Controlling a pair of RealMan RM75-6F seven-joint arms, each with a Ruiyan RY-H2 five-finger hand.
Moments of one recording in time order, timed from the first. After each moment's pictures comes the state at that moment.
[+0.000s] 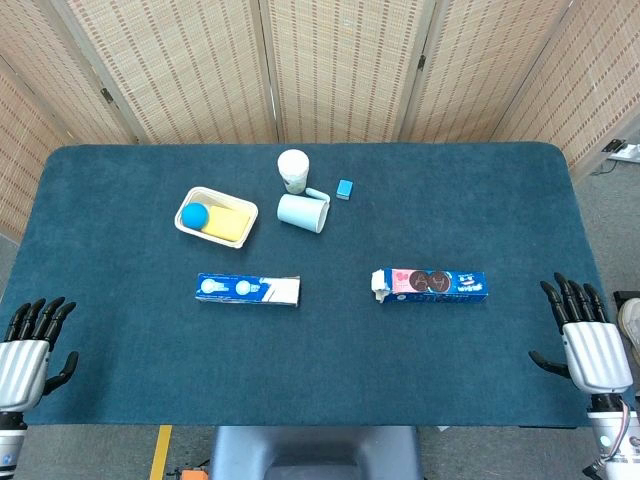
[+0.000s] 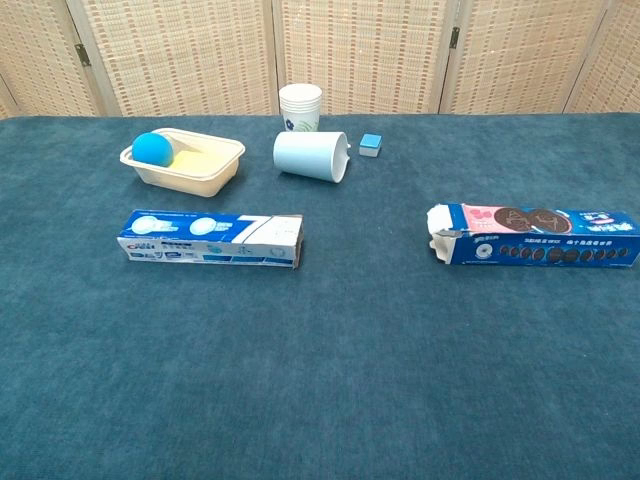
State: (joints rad) left arm -0.09 -1.14 -0.04 -1.61 1.49 1.49 0.14; right arm 0.09 -1.14 0.06 -1.62 -1.48 1.46 -0.15
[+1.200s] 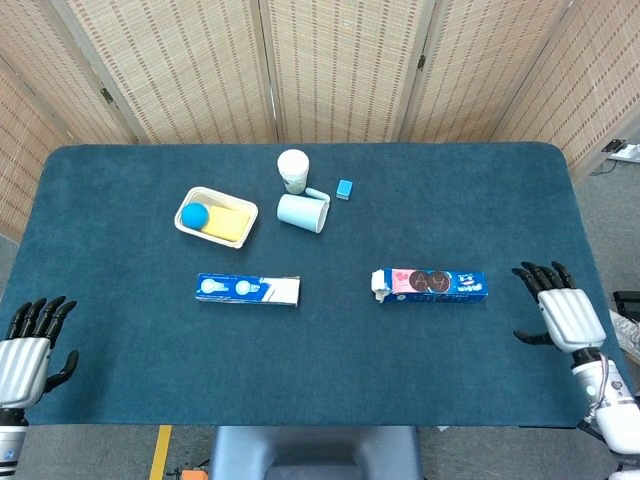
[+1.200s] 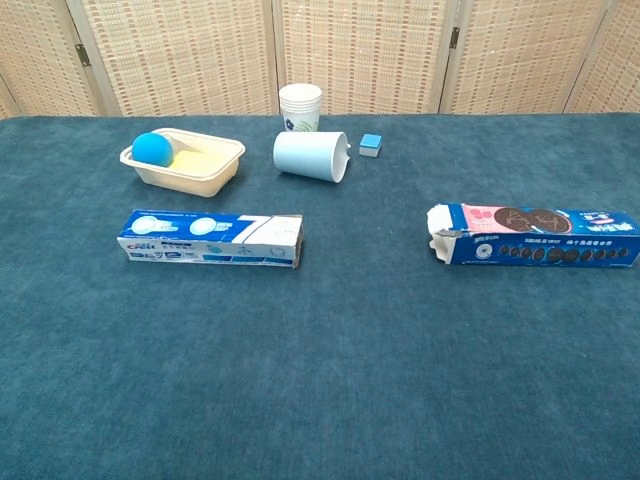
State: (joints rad) left arm -0.10 -1.13 -0.04 -1.62 1.46 1.46 0.15; right arm 0.29 -1.11 0.11 -1.50 -1.39 1.10 0.00
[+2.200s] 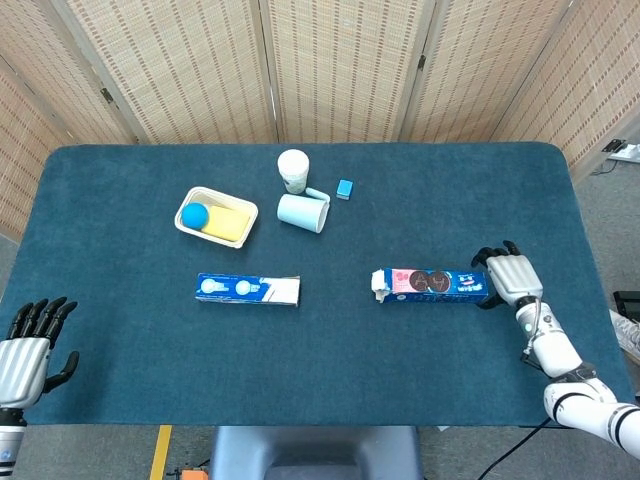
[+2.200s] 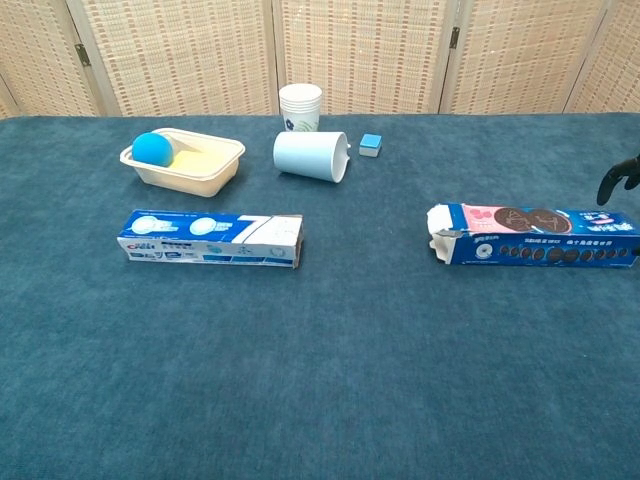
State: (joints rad) left arm -0.11 -1.12 -0.04 -1.62 1.47 1.44 0.12; right arm 0.57 -1.33 0.15 -1.22 -1.12 0.74 -0.12
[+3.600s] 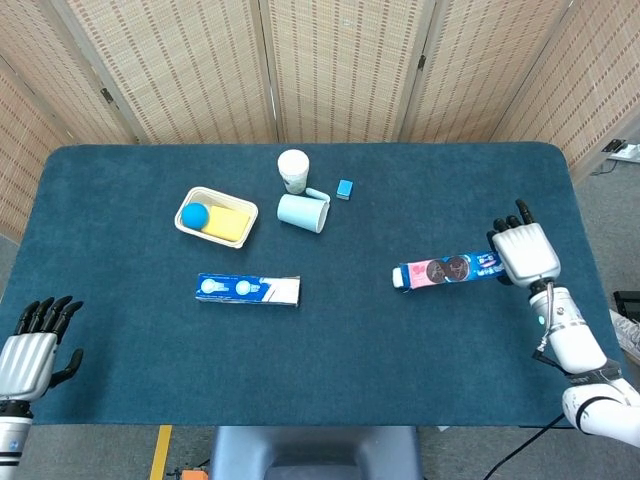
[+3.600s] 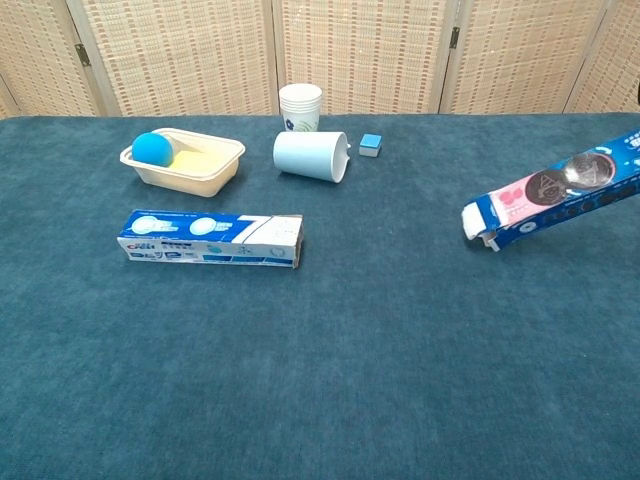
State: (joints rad) left arm -0.14 -1.14 -0.05 -1.61 1.41 1.37 0.15; right arm 0.61 -1.09 0.15 -1.53 -1.10 0.96 -0.57
